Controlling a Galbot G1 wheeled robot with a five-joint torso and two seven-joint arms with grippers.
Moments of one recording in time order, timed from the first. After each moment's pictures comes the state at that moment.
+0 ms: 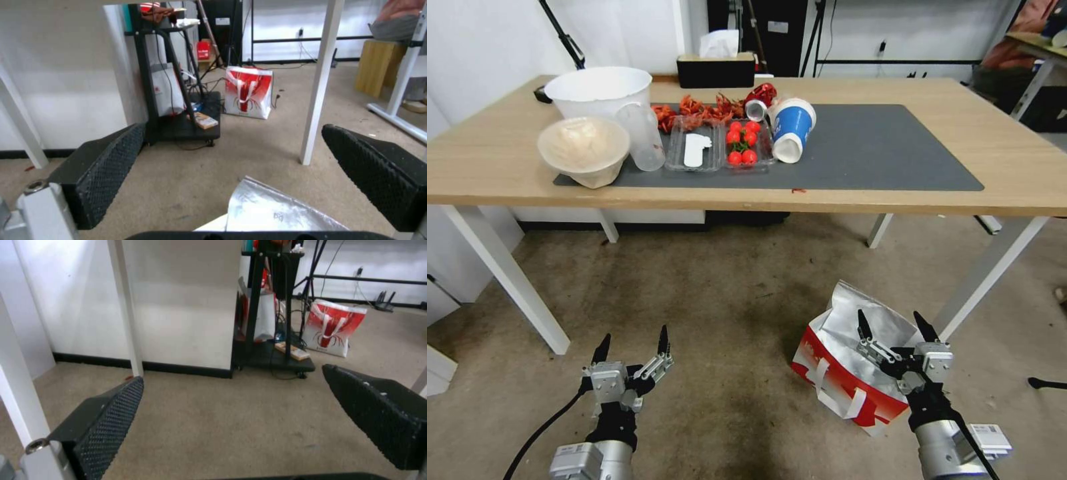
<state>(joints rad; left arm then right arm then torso) 1.97 -1.53 -0.47 -2.31 -0.12 -0.08 -0.13 -1.88 1.50 0.63 2.28 0.17 0.07 -0.05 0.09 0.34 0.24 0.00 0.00</state>
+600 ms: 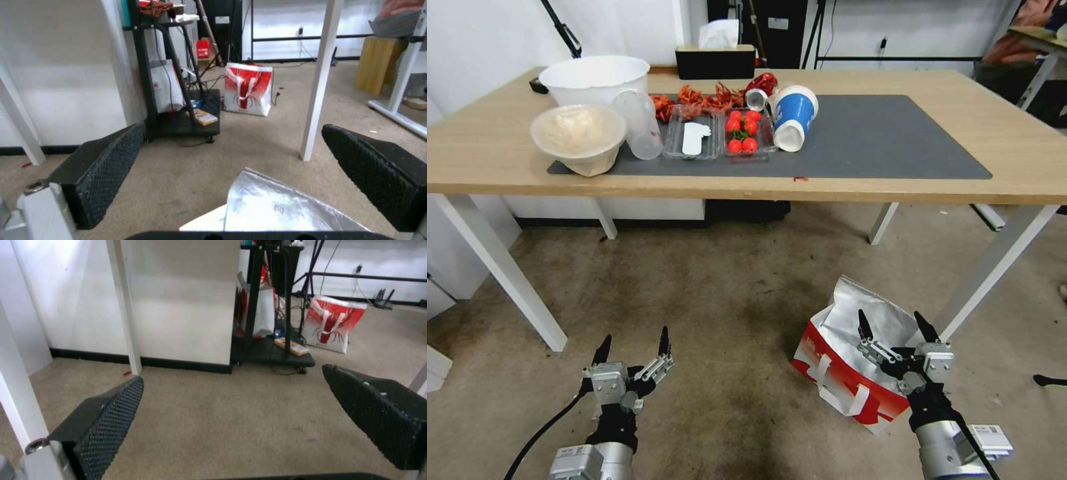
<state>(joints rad) 1.98 -1.53 -0.47 -2.31 -0.12 -0.09 -0.13 -1.88 1.49 0.63 2.28 0.17 0.07 -0.05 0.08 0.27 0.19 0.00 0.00</state>
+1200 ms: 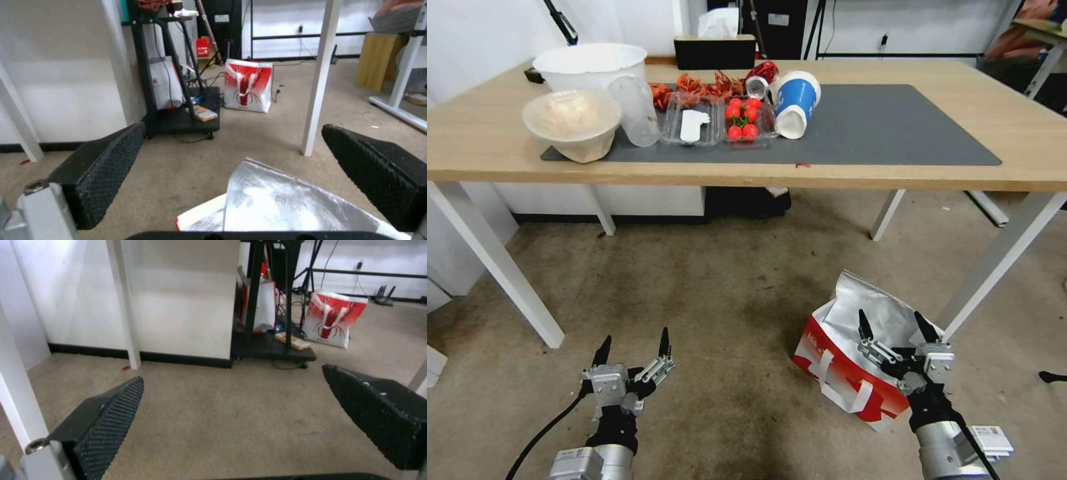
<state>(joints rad) 1.99 -1.54 -0.46 -2.31 -0.11 -0.10 -0.12 -1.88 1.49 0.63 2.28 0.18 0.08 -0.05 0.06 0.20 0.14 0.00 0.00</state>
